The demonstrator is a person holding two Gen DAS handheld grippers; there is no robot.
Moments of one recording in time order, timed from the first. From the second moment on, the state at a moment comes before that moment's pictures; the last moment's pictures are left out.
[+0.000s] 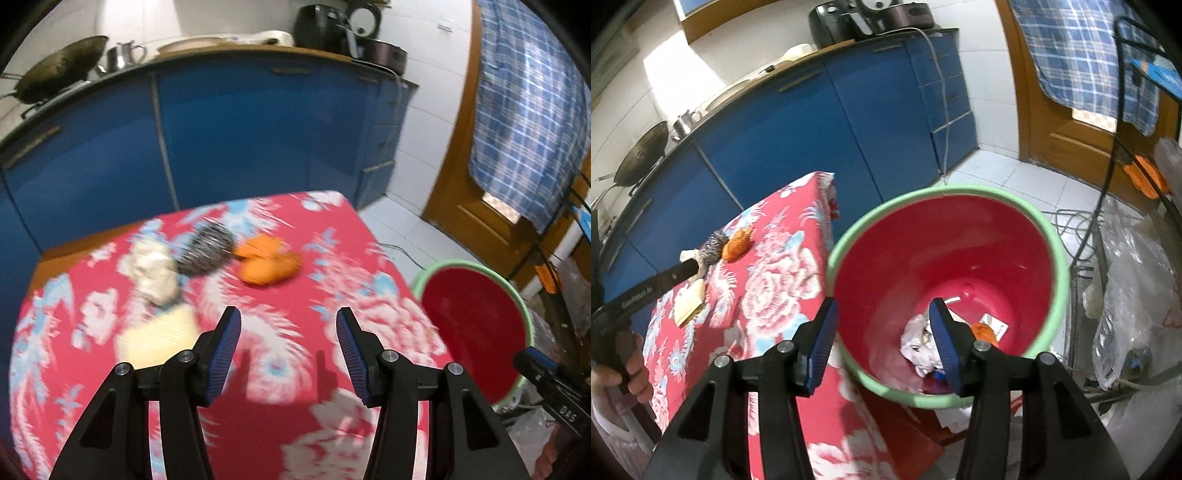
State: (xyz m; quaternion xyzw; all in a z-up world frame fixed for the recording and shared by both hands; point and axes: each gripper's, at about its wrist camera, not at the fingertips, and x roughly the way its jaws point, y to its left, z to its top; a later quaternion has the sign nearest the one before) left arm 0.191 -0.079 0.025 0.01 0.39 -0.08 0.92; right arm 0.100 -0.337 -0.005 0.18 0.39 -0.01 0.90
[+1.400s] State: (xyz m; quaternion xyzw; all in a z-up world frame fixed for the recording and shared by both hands) left arm 0.282 0.042 -0.042 -0.12 0.41 0.02 0.90; right arm 0.256 -0.172 0.003 0.09 0.41 0.09 0.91
